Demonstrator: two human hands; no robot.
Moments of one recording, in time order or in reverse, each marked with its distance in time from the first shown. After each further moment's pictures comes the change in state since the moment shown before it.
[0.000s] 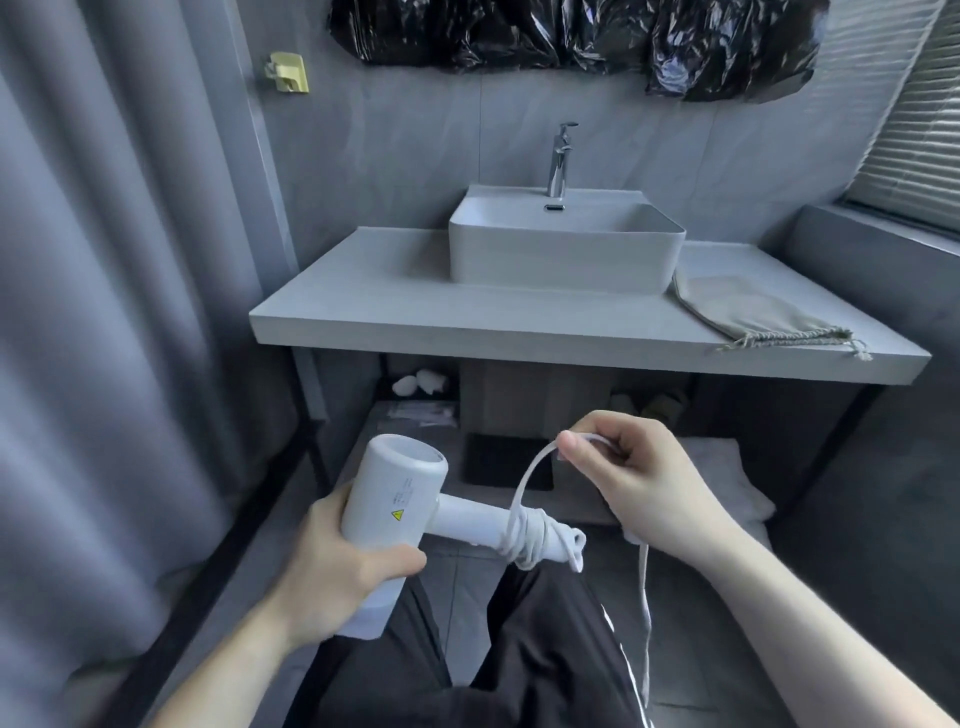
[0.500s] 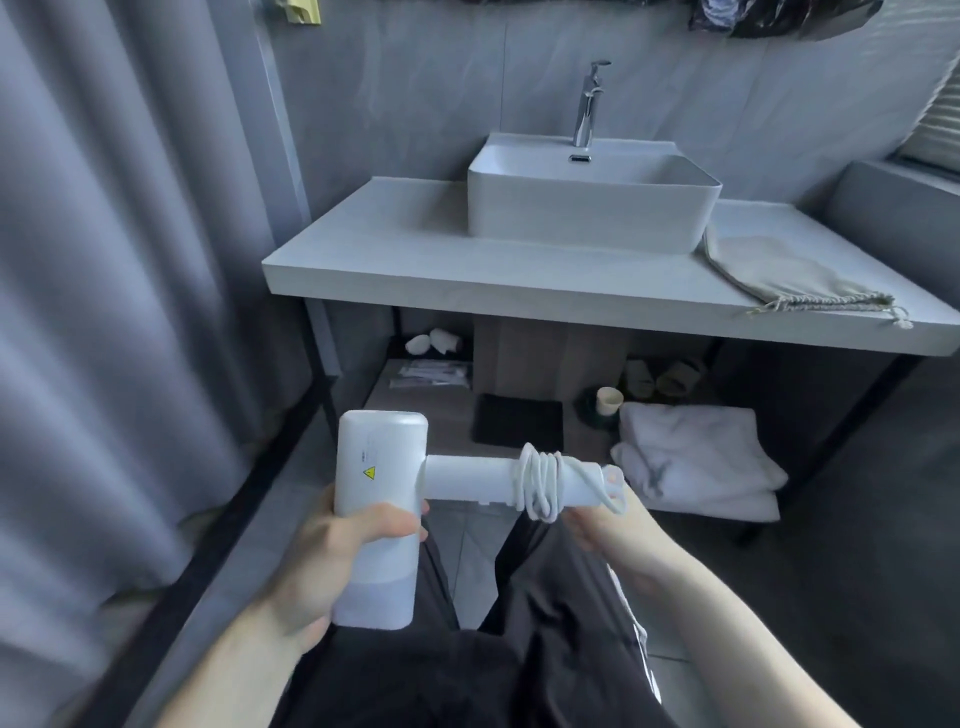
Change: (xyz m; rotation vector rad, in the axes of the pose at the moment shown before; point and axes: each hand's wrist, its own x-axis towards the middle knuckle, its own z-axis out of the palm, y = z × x) left_hand -0.031 -0.013 0.005 -0.334 0.012 -0.180; right_hand -0.029 0.071 0.066 0.417 -0.210 0.361
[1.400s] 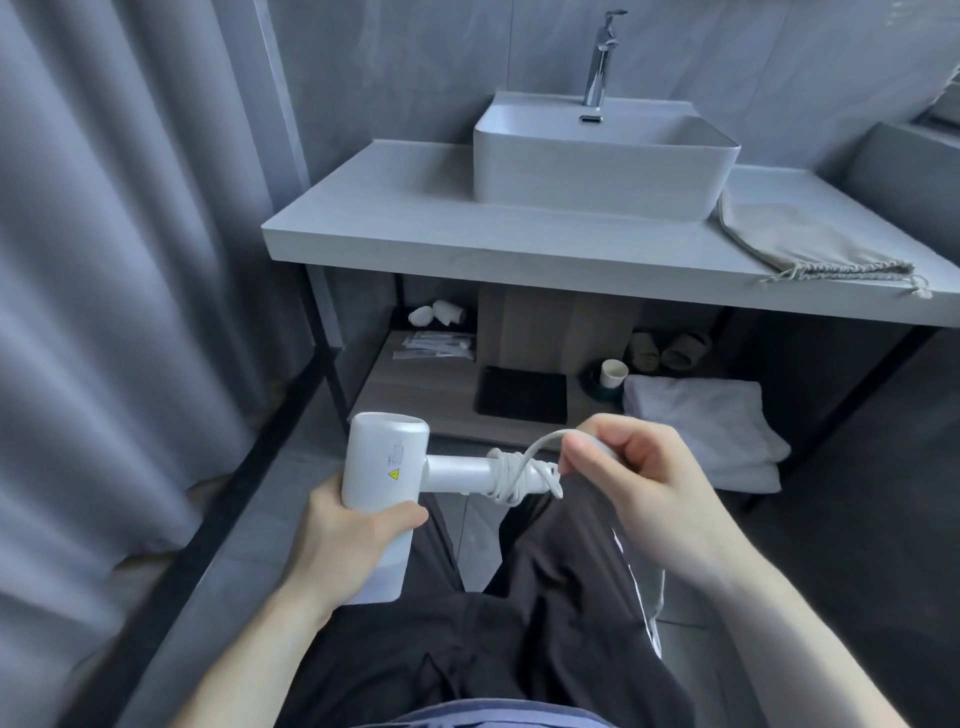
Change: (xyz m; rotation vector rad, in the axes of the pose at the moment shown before) left_hand 0.015 -0.051 -0.007 0.197 0.262 -0.031; right_hand -0.054 -0.062 0.009 -0.271 0.081 -0.265
